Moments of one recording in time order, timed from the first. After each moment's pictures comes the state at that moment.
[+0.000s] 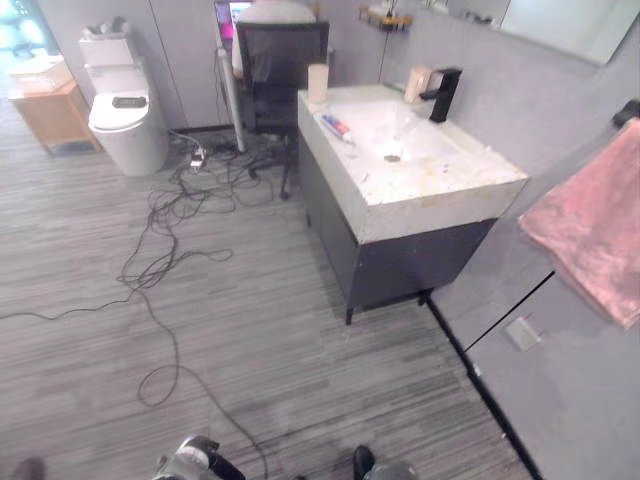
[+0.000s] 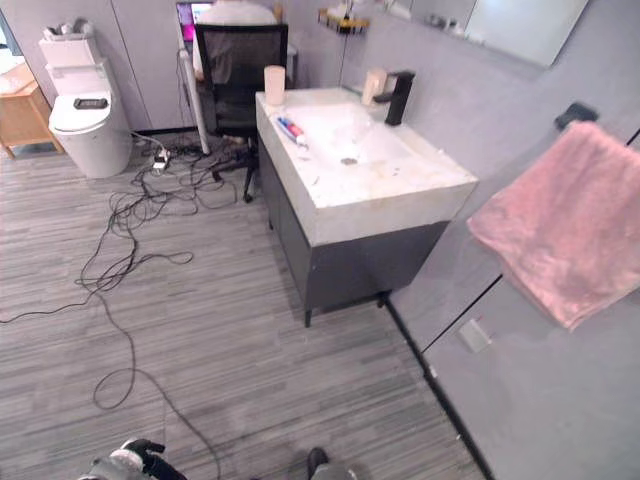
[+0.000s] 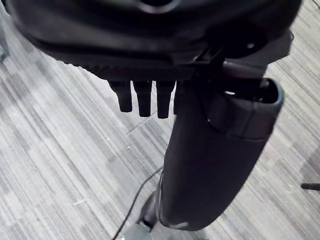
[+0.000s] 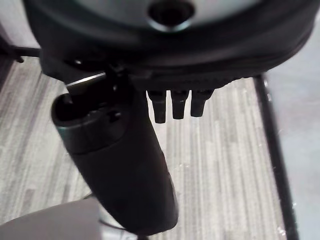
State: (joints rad) left arm -0.16 0.28 -0.30 1.17 0.05 0.23 0.09; right arm -0.10 -0.30 0.26 1.16 -0.06 0.32 -0.06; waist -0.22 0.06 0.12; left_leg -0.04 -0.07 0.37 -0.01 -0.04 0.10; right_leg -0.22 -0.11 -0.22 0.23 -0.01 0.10
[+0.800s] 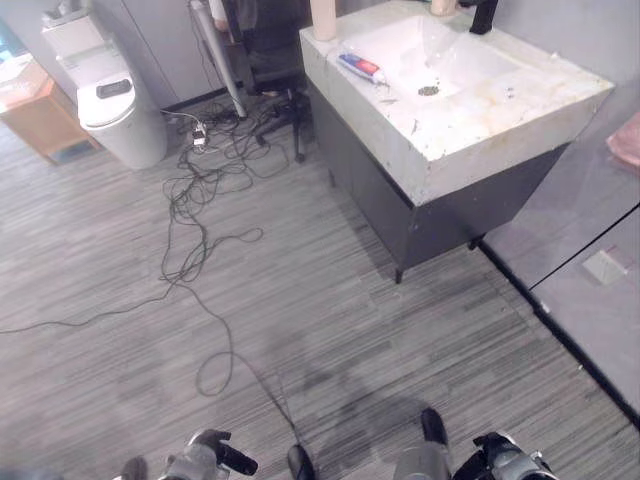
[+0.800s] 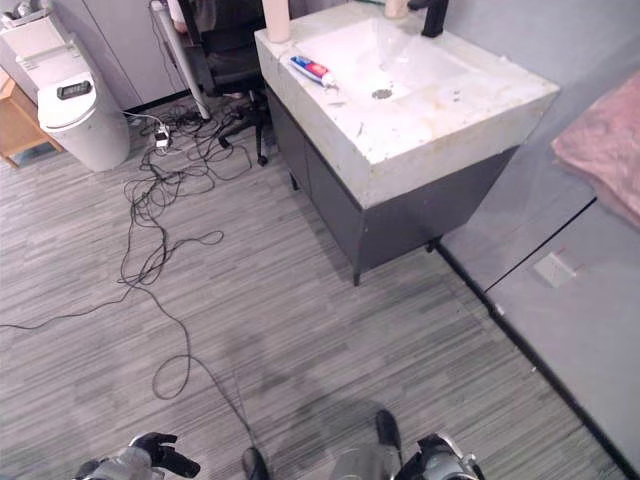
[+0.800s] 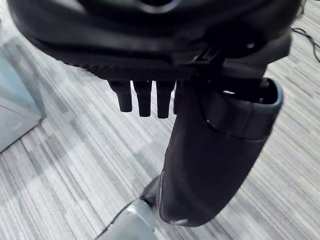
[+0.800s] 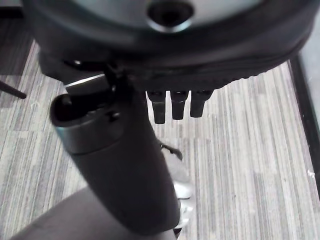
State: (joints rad) left arm -0.15 0.26 -0.29 1.19 -0.09 0.17 0.11; right arm -0.17 -0.37 0.30 1.12 -0.08 0.27 -0.12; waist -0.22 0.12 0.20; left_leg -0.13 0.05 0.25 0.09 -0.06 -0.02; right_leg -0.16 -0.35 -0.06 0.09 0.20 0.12
